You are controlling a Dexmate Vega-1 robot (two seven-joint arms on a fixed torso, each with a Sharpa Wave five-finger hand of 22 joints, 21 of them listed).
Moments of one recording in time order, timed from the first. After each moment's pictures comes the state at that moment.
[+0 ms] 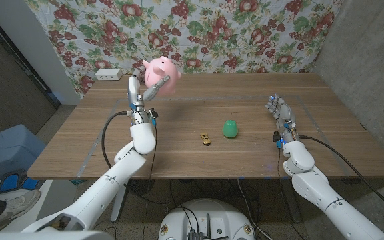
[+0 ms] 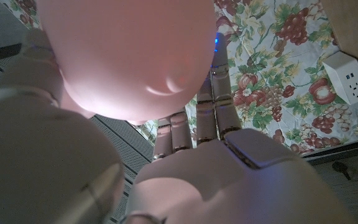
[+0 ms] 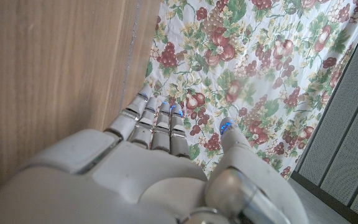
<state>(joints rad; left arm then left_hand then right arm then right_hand) 0.93 0.40 0.38 -1.50 0.19 -0.44 0.89 0.87 -0.35 0.52 -0.19 0.20 0.57 0.20 0.51 0.19 0.74 0.12 0.21 0.46 0.80 0.29 0.46 0.60 0.65 0.16 1.16 0.18 -1.12 -0.49 -0.27 -1.50 0.53 0.43 -0.27 0.34 0.17 0.45 -0.12 0.19 0.39 0.09 0.19 0.18 0.35 0.09 0.22 0.23 0.25 0.04 0.25 0.39 0.39 0.03 0.21 0.17</state>
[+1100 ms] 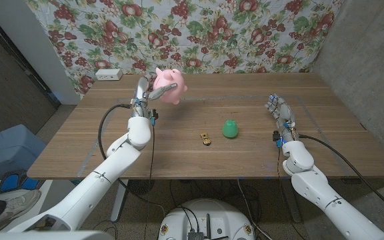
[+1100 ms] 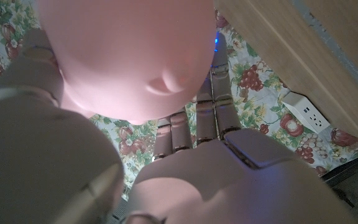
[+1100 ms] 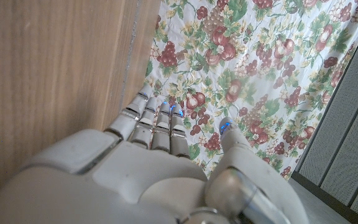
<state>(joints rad) 0.95 0.51 0.38 -1.73 0.06 -0.01 0.60 0.87 -0.35 0.52 -0.19 0.20 0.57 0.19 0.52 0.19 0.74 0.12 0.21 0.46 0.80 0.29 0.46 0.60 0.65 0.16 1.16 0.18 -1.11 -0.49 -0.27 -1.50 0.53 0.43 -0.28 0.34 0.17 0.46 -0.11 0.19 0.39 0.09 0.19 0.18 0.35 0.09 0.22 0.23 0.25 0.04 0.25 0.39 0.40 0.04 0.21 0.17</state>
